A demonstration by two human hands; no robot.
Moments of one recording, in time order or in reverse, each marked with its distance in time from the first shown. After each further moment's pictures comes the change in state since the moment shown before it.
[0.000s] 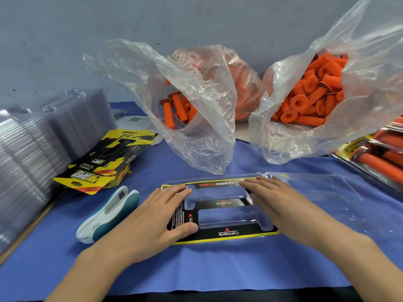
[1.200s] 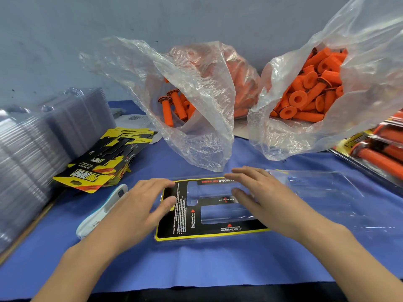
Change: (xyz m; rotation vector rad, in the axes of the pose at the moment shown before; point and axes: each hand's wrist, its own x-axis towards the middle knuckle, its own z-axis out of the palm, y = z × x) left_hand -0.003 -0.014 -0.012 -0.102 0.163 -0.134; right_hand 0.012 -0.020 0.005 0.104 0.171 -0.024
